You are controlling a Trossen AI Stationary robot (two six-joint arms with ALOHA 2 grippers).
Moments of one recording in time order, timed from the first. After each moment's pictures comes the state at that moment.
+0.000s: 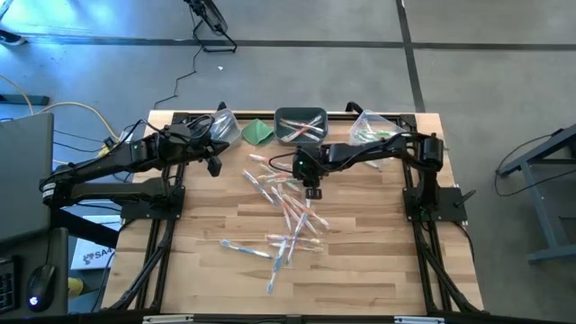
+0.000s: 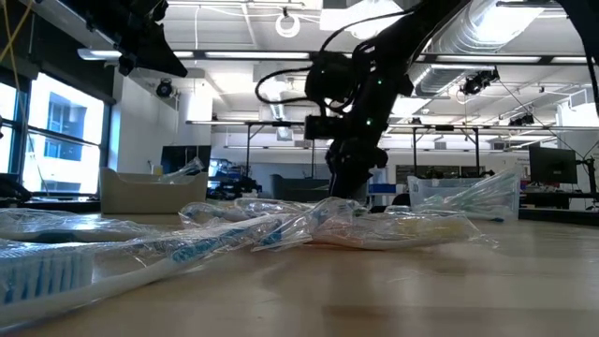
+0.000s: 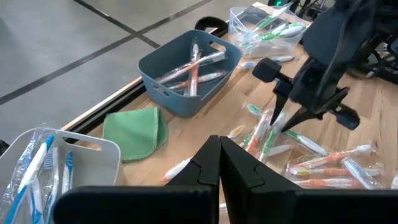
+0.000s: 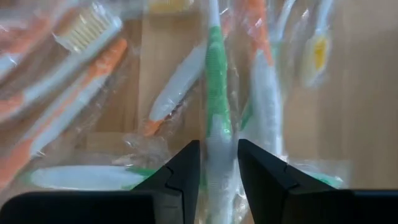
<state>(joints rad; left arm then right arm) 0.33 0.67 0.74 -0.51 -0.22 -0.24 -0.22 1.93 1.22 -0.42 -0.03 -0.24</state>
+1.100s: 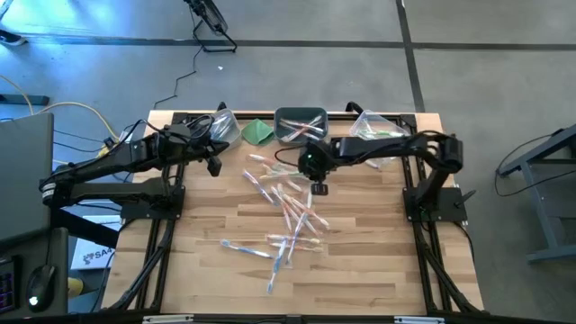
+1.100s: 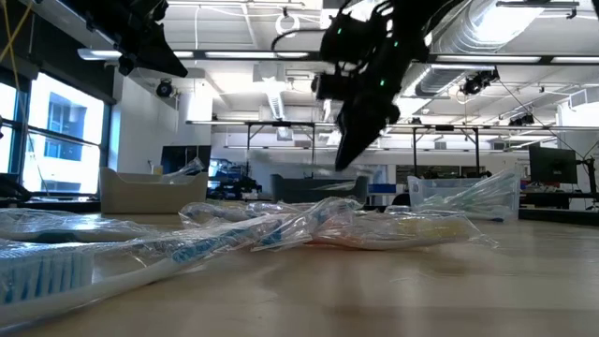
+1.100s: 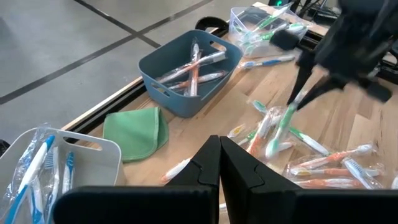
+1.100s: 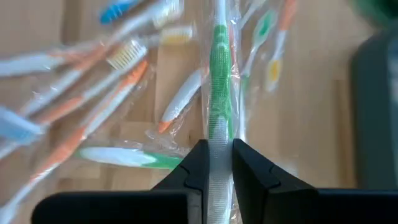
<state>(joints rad) 0.33 0.67 0.74 -0.51 -0.22 -0.24 -0.22 1.75 1.21 -0.52 -0.03 -0.24</state>
